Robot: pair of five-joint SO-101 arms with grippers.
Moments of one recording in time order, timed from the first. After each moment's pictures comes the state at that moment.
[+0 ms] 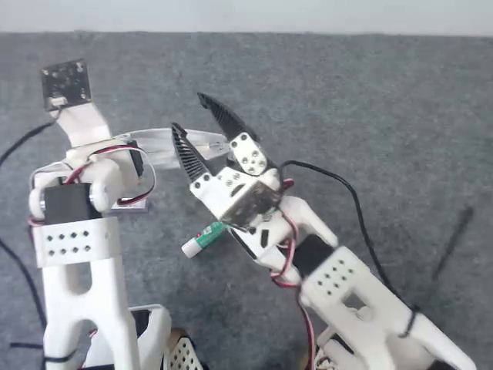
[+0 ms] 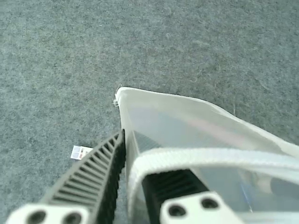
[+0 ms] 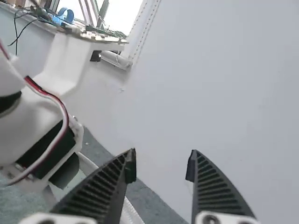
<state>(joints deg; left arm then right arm) -13.6 -38.1 27.3 72.9 12.3 -46.0 -44.4 54.4 -10.9 18.8</state>
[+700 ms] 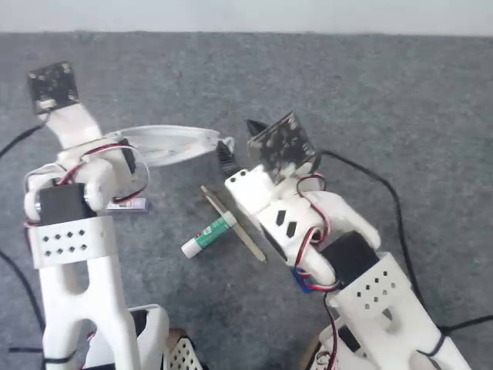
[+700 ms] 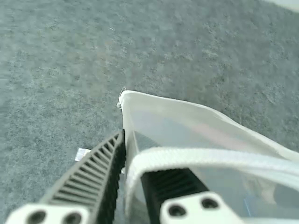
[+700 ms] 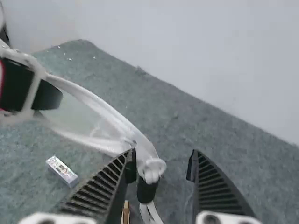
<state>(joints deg) -17.0 -38.1 28.8 69.8 14.1 -38.9 -50.0 38.5 40.4 3.2</state>
